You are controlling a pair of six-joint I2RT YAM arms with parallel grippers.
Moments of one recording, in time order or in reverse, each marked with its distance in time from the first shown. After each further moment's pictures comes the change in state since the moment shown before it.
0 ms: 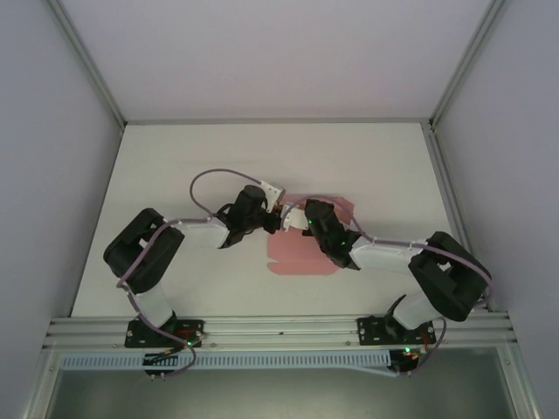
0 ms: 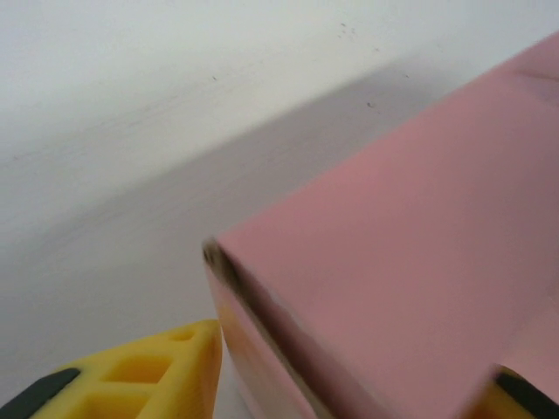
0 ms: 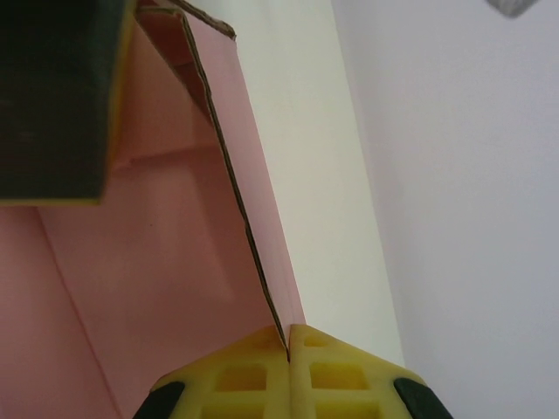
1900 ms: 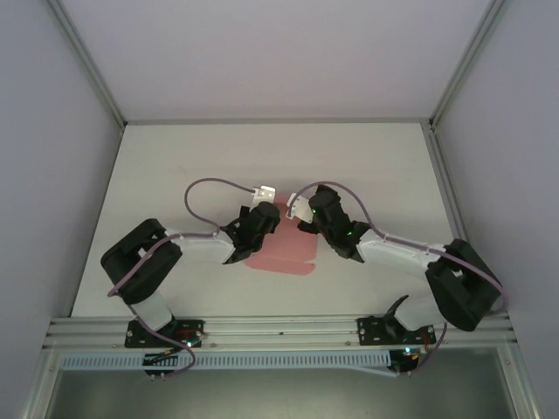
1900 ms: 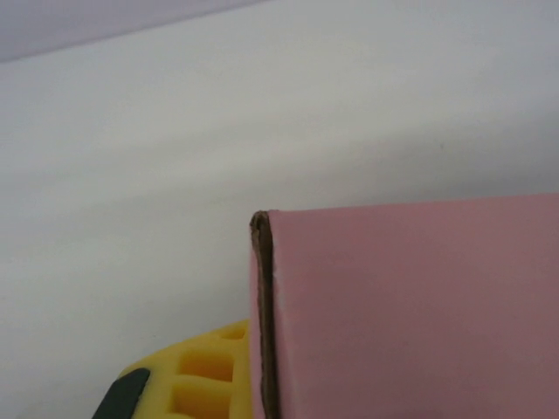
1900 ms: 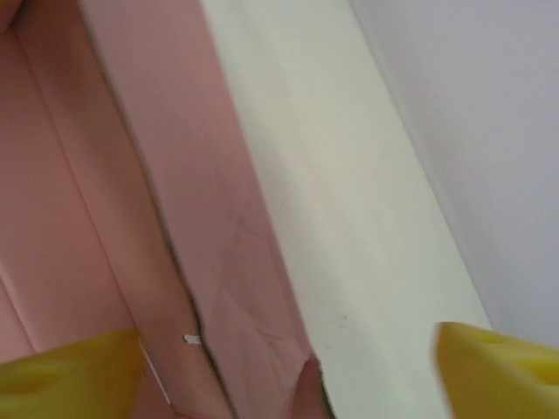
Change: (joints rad) left arm -0.181 -0.077 -0.042 -0.019 -0.732 -0.090; right arm -0.056 -0.107 0.089 -0.262 -0.113 0.275
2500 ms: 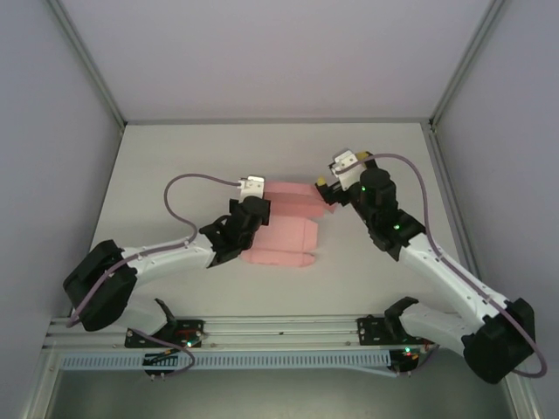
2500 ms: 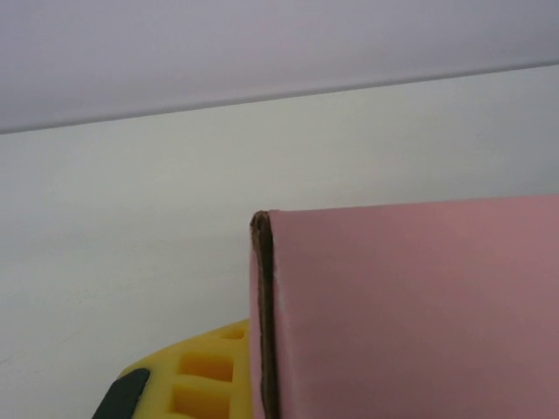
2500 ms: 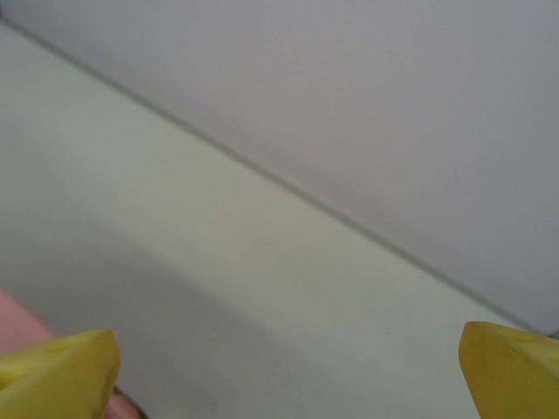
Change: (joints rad) left arm -0.010 -0.242 -0.005 -0.111 -0.033 -0.026; right arm -0.209 -0.292 0.126 -0.172 -0.168 0.363
